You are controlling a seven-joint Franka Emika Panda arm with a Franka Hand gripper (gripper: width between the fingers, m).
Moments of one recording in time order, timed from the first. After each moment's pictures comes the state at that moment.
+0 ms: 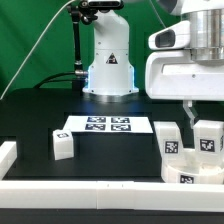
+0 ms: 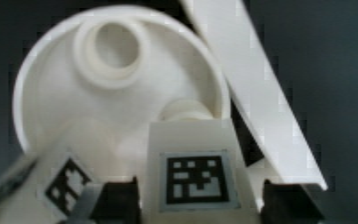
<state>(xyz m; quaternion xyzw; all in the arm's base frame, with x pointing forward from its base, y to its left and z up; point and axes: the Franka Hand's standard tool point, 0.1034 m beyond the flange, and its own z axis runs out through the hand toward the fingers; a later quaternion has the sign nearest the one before) 0.617 0.118 0.088 -0.93 0.35 -0.03 0.07</state>
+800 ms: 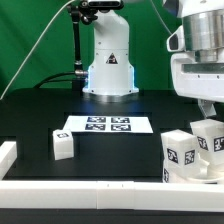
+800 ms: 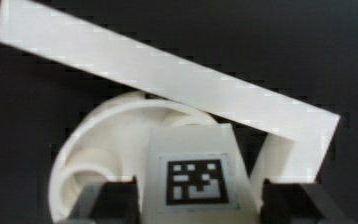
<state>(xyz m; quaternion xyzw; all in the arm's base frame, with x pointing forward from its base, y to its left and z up) 0.618 0.127 0.088 -0.79 0.61 0.00 0.10</state>
